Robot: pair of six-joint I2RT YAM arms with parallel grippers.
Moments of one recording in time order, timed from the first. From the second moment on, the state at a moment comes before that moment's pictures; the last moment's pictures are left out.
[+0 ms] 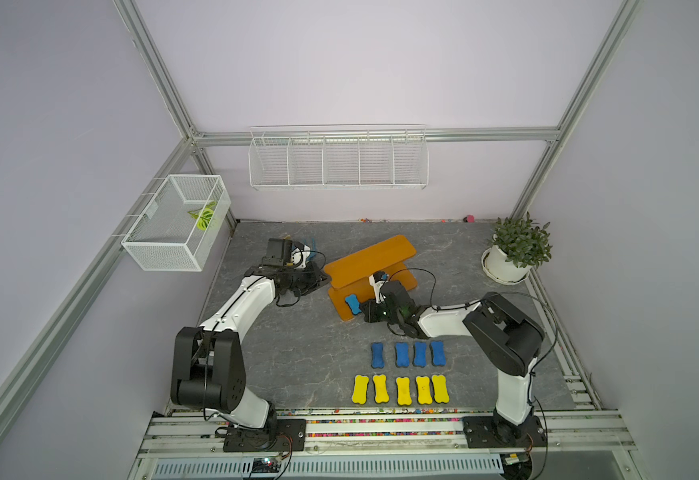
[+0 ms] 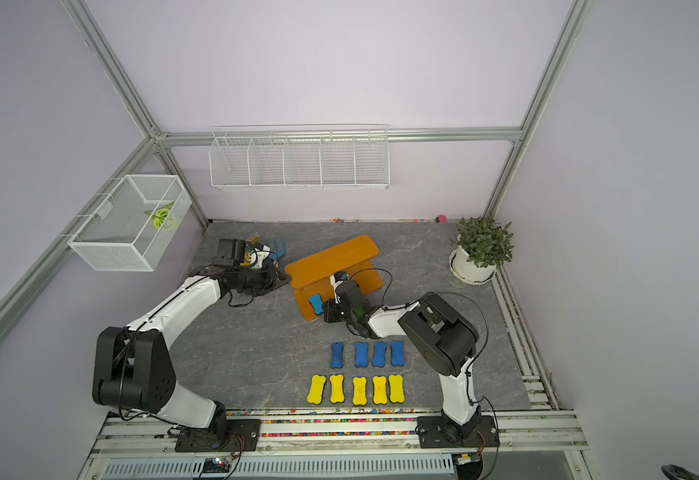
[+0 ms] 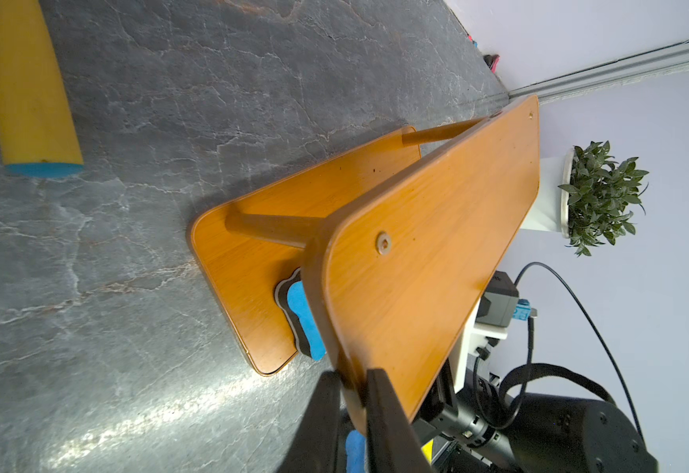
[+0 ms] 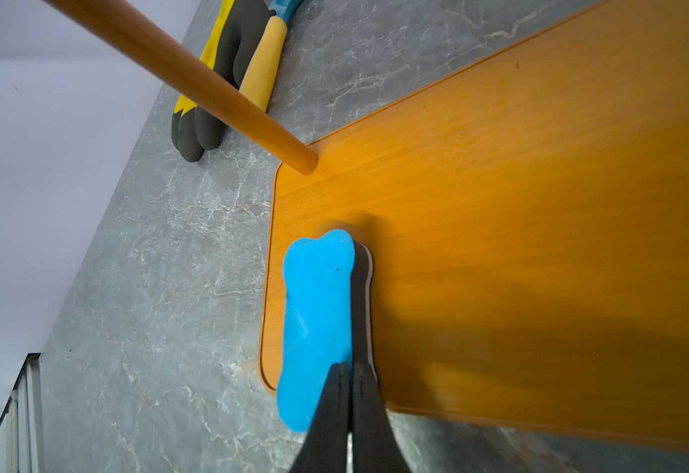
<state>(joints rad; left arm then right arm) -0.19 1.55 1.10 -0.46 0.64 -0.55 0.77 1.95 0.95 0.37 -0.15 0.62</state>
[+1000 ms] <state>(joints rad) -0.19 1.51 1.10 -0.48 0.63 -0.55 0.95 1.64 0.84 0.06 -0.04 0.61</state>
